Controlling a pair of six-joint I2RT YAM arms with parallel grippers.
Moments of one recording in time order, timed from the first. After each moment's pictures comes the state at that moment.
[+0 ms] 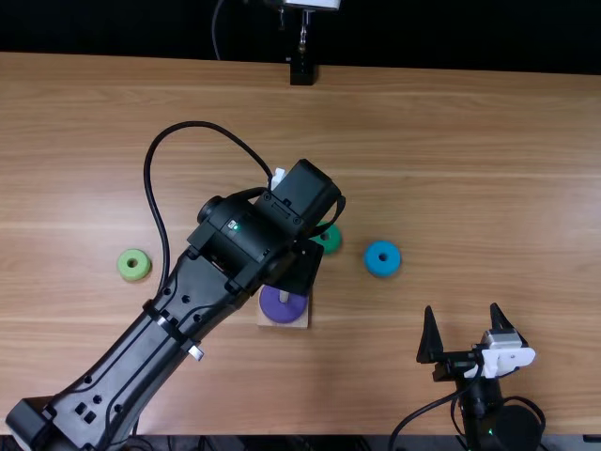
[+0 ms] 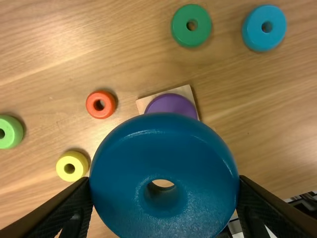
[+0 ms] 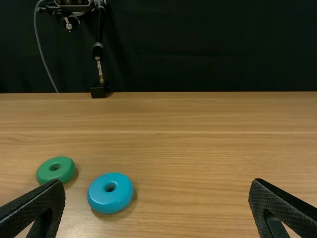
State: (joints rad) left arm -0.70 1.77 1.93 -1.42 -0.10 -0.40; right arm 0.04 0.01 0.02 -0.05 -0.04 -0.01
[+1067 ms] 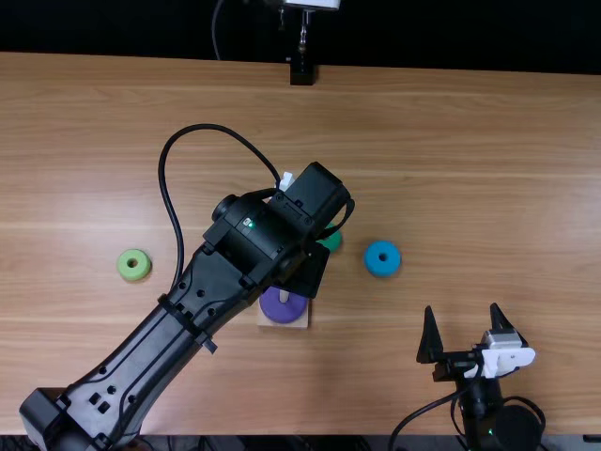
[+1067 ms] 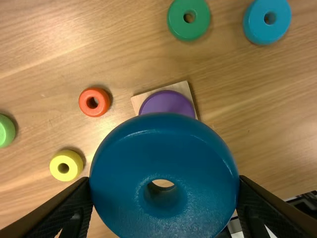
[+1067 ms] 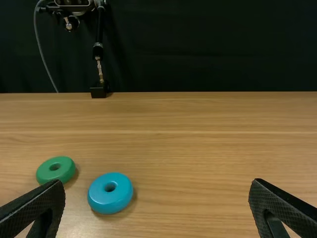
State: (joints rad) left arm -0.72 1.81 1.93 -1.42 -0.10 -0.42; right arm 0.04 0.01 0.02 -0.05 -0.04 -0.01
